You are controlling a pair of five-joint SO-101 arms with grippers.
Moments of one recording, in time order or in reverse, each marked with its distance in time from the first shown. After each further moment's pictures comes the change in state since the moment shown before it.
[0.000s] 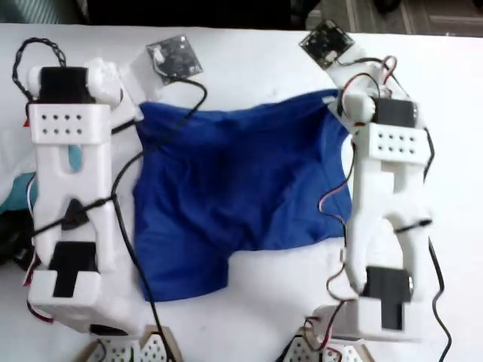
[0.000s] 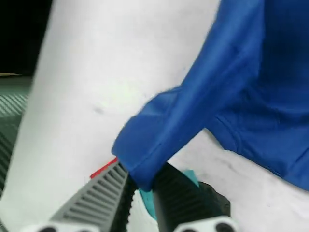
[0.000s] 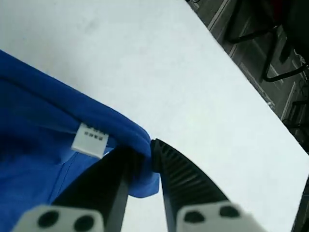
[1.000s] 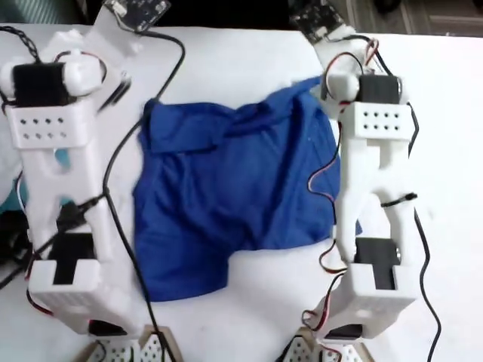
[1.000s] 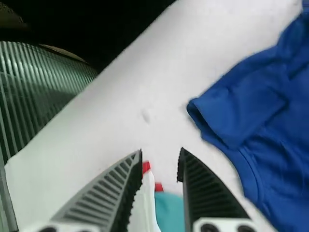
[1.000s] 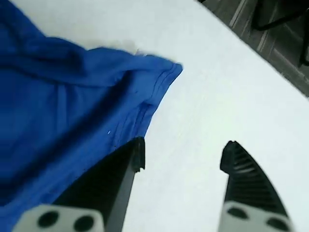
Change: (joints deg) left arm -2.6 4.3 -16.5 0.2 18.2; right arm -4.3 13.0 -19.4 15.6 -10.4
